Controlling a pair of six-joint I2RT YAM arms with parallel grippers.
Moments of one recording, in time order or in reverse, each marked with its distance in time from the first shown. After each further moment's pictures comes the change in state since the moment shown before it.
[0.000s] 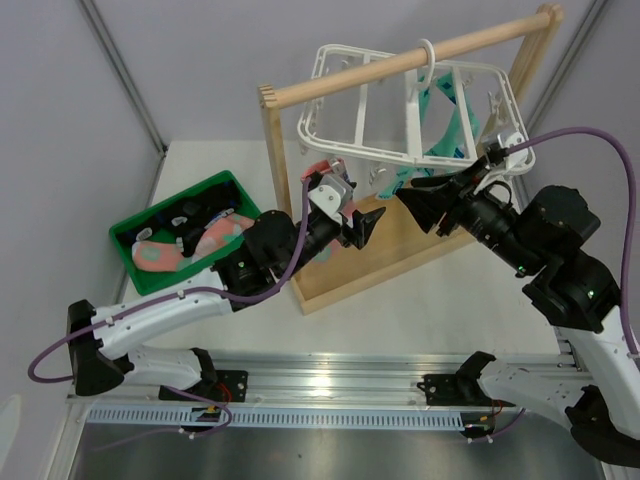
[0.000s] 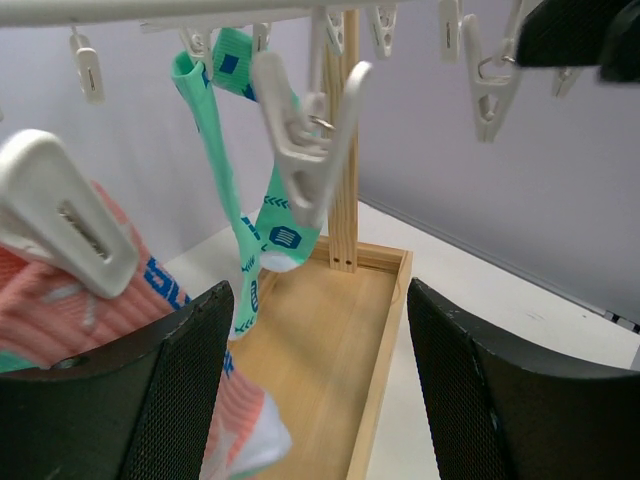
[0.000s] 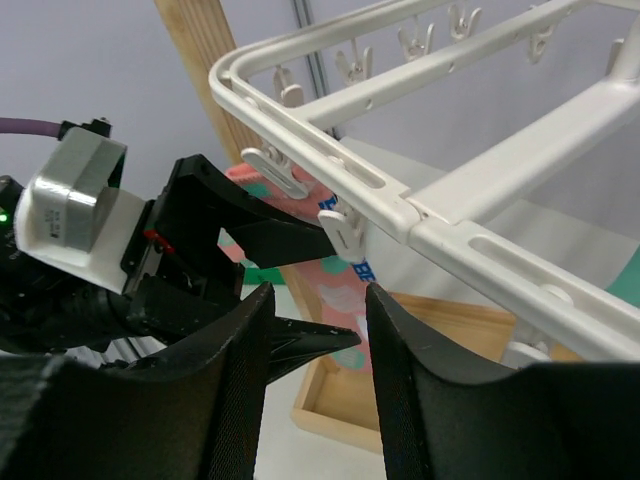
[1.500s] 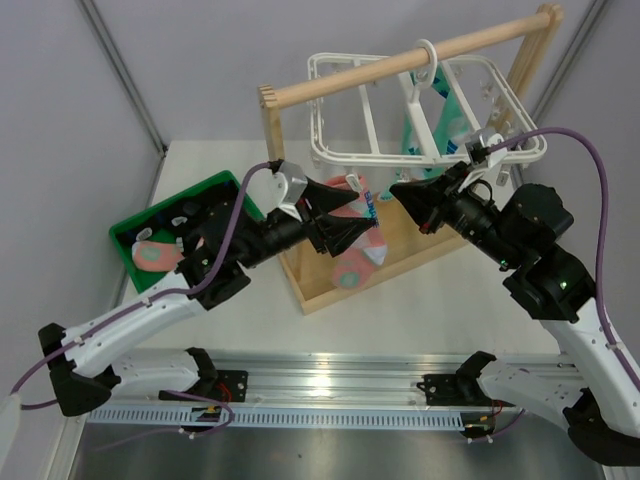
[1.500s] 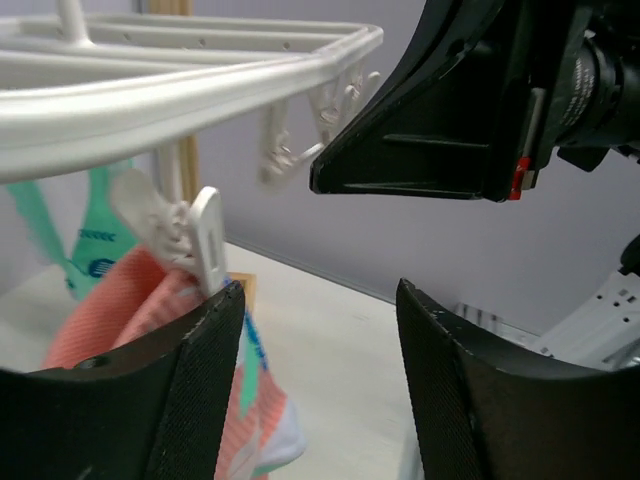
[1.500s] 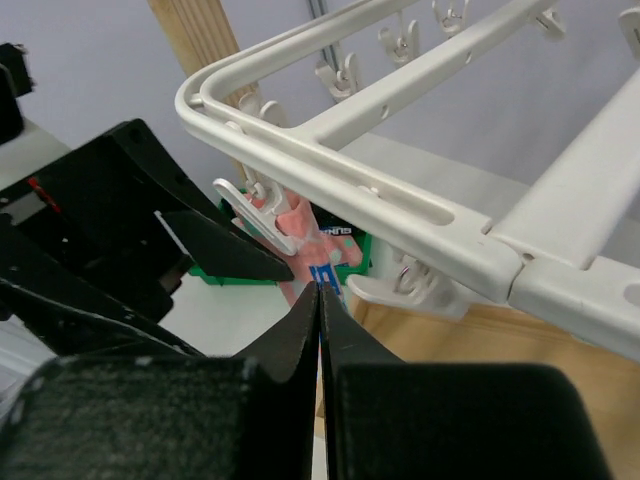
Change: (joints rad) left arm 0.125 -0.107 -0.002 -0.034 0.470 -0.301; right arm -0.042 -0.008 -0.122 0.121 -0.072 0.046
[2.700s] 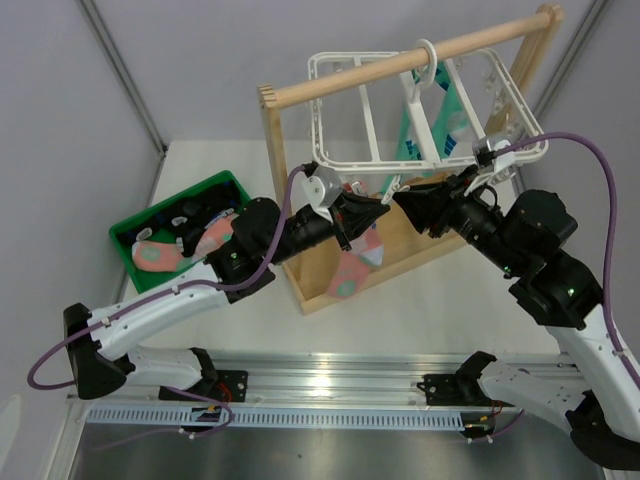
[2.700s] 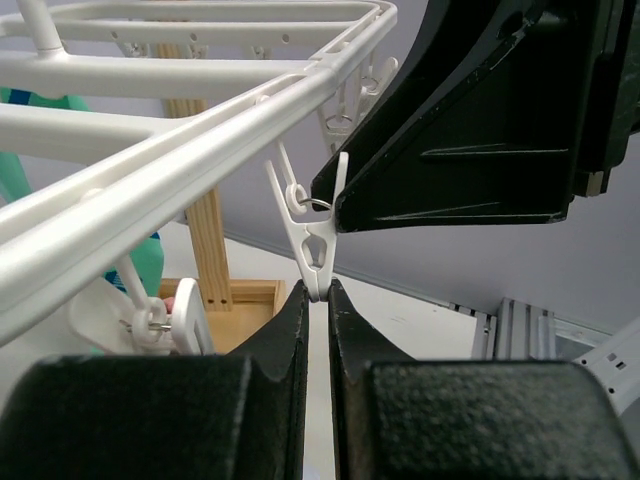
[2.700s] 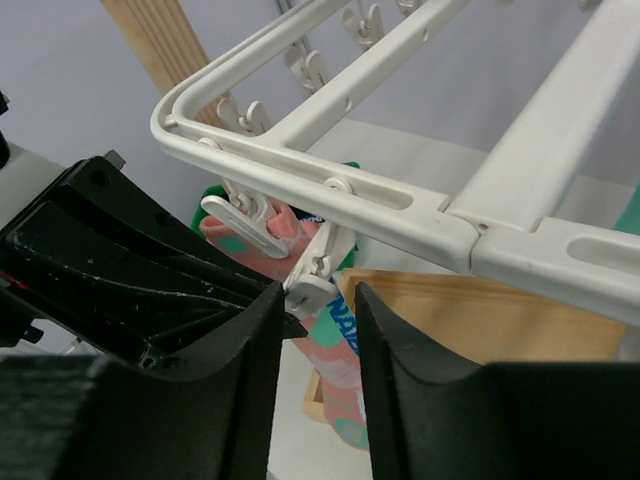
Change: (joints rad) left arm -0.056 0.105 0.037 0.061 -0.067 0.136; right arm 0.010 -0.020 -0.001 -0.066 0.091 0.035
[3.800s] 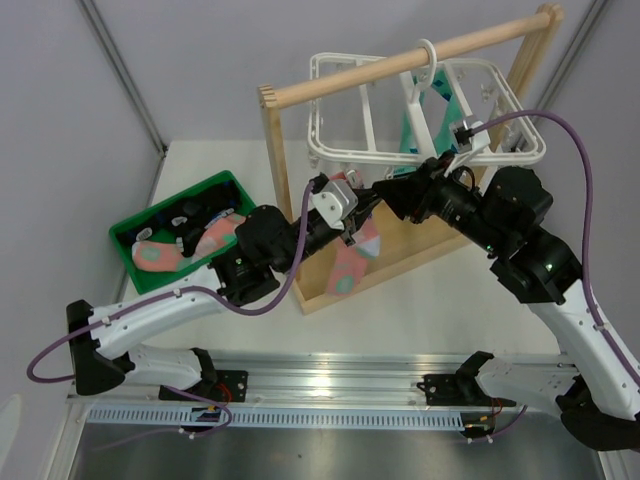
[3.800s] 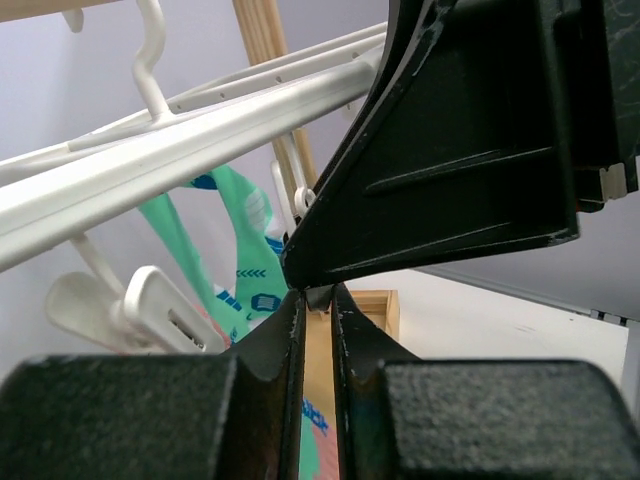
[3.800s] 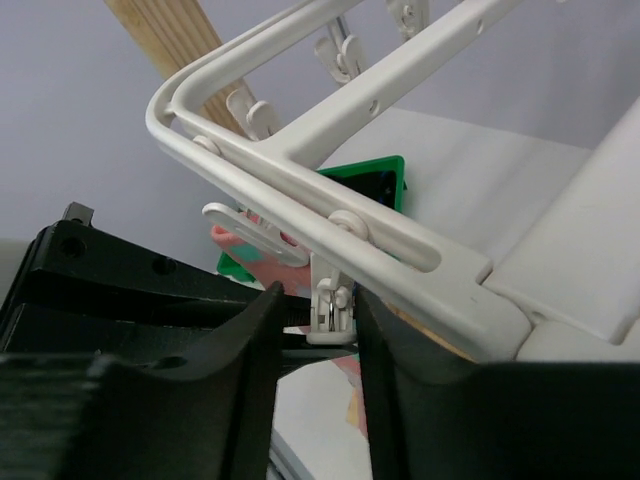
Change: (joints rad) left arm -0.074 0.009 0.025 0.016 -0.236 0.296; right arm 0.002 0.129 0.079 0.029 -0.074 0.085
